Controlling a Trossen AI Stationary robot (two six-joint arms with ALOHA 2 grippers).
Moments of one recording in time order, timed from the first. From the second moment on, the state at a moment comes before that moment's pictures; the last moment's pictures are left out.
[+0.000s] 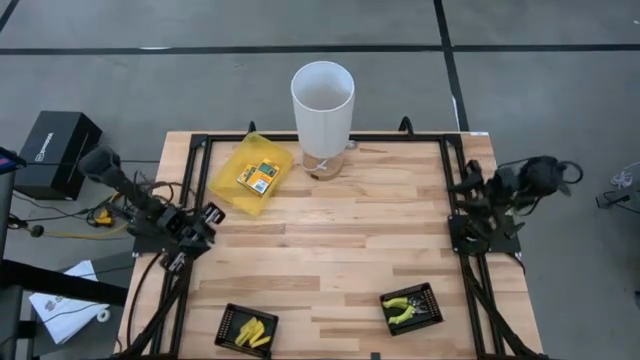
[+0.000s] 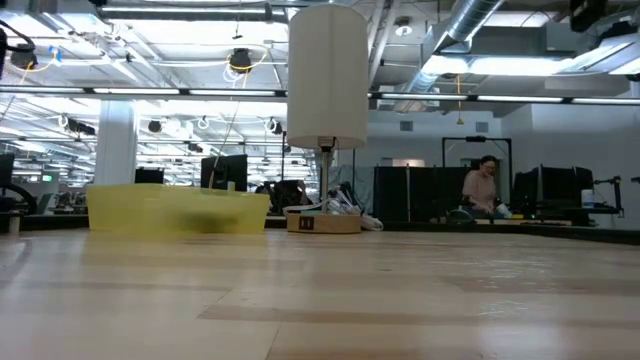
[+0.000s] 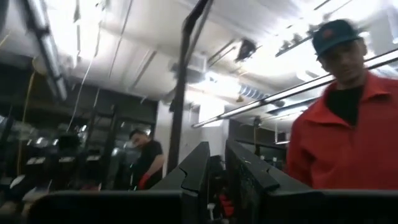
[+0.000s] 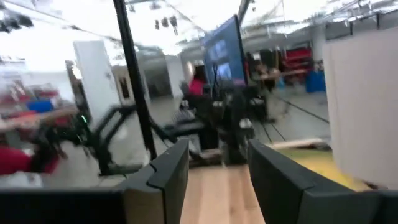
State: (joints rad) left arm -0.66 0.61 0.01 1.29 -0.20 0.05; right arm 0.70 0.01 0.57 -0.35 0.60 0.05
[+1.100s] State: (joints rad) left arm 0.32 1.00 0.01 1.57 0.65 -0.75; right arm 0.20 0.00 0.04 -0.05 0.13 0.55
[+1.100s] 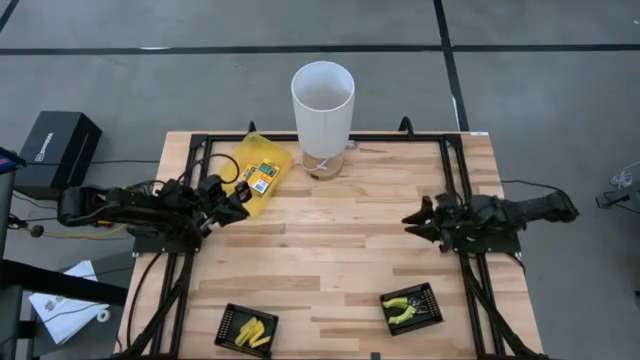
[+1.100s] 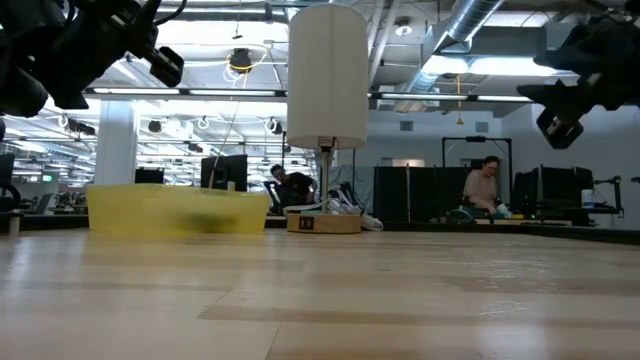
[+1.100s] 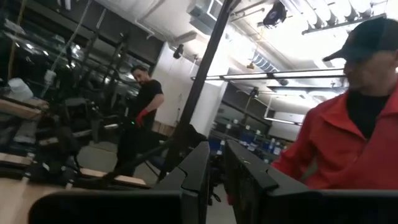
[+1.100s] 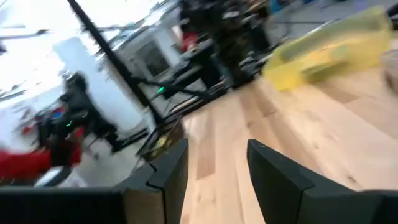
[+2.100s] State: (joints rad) left arm 0.36 1.06 0.01 1.12 0.72 -0.16; right arm -0.46 0.42 0.03 0.00 -0.45 0.26
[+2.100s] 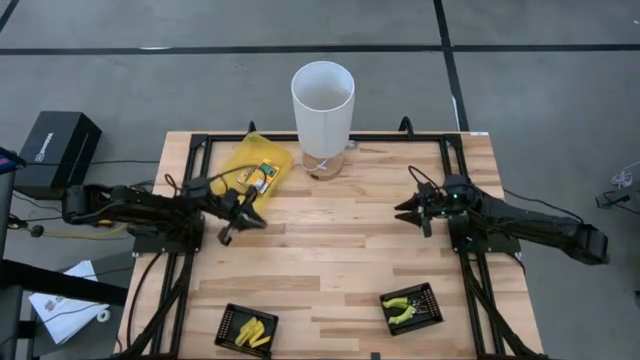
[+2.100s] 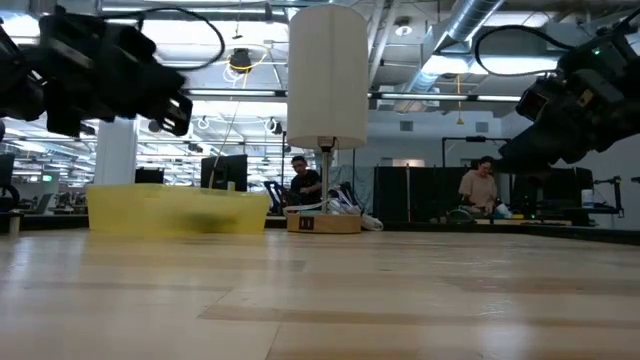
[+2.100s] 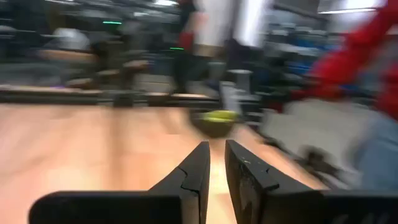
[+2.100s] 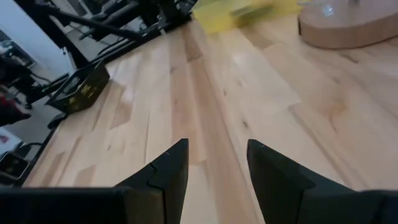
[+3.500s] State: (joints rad) left arm 0.35 0.31 0.01 1.08 0.58 -0.24; right arm -0.56 0.43 0.03 0.01 -0.44 0.28
